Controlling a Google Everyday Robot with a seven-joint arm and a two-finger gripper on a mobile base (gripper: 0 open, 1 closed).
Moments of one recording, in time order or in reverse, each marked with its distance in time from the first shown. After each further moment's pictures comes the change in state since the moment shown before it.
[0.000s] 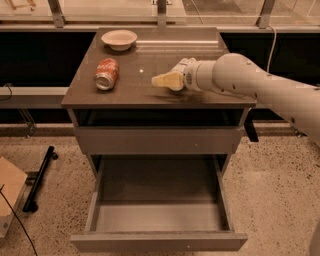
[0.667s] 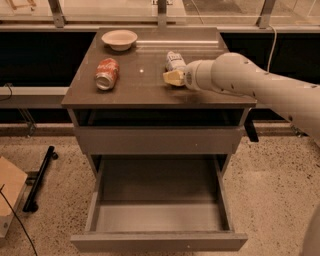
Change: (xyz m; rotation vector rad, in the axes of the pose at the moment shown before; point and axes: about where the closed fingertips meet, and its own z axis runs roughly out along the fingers) arm 0.000 -0.003 0.002 0.024 0.012 -0.002
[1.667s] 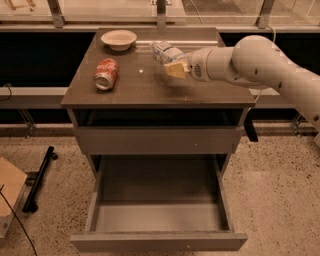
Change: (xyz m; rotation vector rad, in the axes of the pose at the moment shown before) arm -0.037 0.031 -0.039 -0.206 -0.080 -0.192
